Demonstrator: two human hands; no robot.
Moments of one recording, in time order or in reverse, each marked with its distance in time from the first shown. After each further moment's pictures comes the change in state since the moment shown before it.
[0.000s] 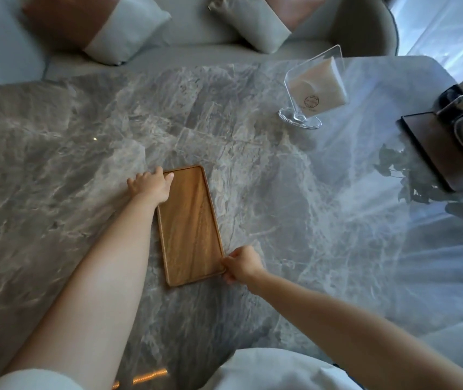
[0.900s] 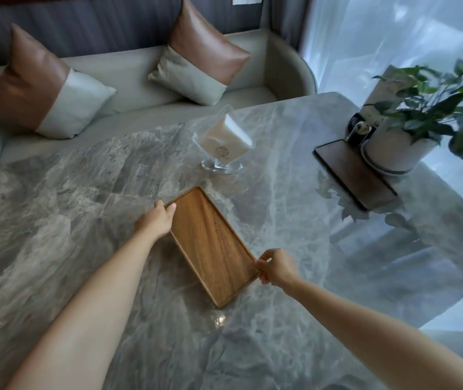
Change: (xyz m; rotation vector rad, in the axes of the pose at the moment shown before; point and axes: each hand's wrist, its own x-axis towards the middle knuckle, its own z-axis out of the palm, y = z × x) left_hand -0.030 0.189 -0.037 -0.272 -0.036 0.117; right_hand 0.011 0.069 -0.228 0.006 0.292 -0.160
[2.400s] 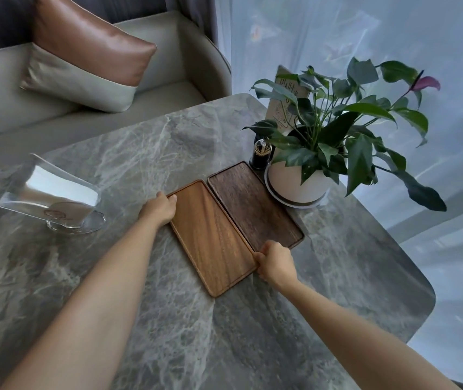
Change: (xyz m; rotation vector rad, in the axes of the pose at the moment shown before) left_hand 0.105 0.345 0.108 0.048 -0.145 0.081; right_hand 0.149 0.102 -0.245 0.015 0.202 0.111
